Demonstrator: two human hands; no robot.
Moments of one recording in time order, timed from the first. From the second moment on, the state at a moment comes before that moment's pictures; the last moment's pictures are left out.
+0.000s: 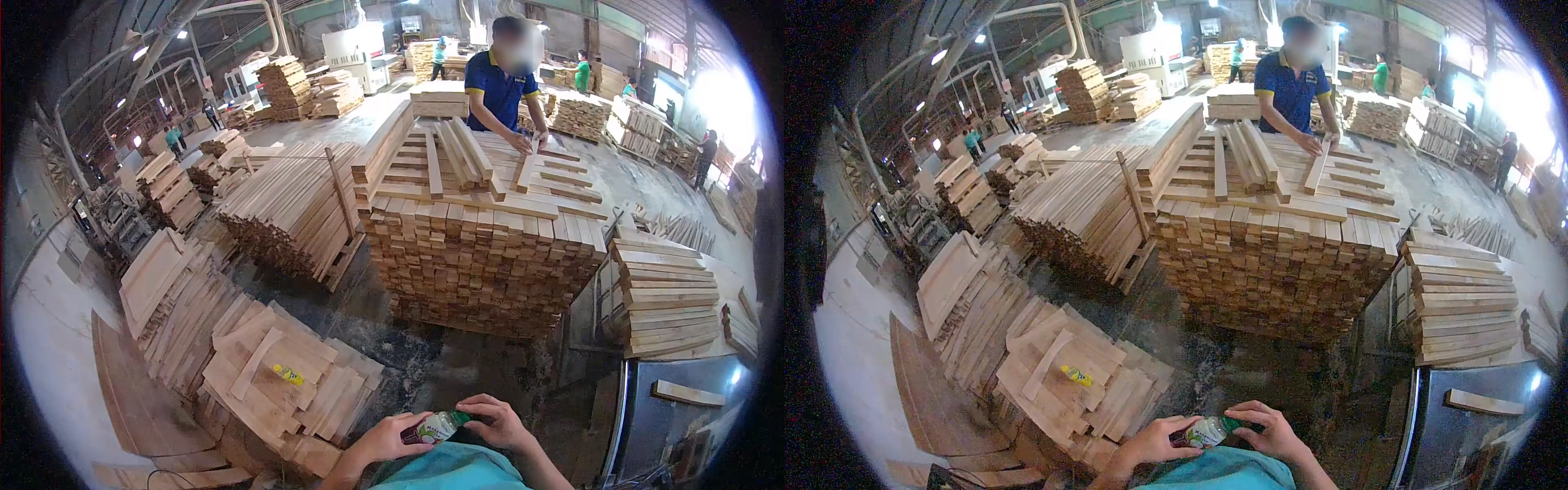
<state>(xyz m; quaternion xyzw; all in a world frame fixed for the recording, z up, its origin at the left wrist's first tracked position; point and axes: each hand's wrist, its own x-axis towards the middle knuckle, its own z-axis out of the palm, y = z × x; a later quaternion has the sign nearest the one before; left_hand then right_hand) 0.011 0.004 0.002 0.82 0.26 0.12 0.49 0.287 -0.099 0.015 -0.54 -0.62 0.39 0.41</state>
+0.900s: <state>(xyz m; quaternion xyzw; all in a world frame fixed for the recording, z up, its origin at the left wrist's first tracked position) 0.008 0.001 0.001 0.83 0.27 0.13 0.48 0.284 -0.100 0.013 -0.53 -0.62 0.39 0.43</state>
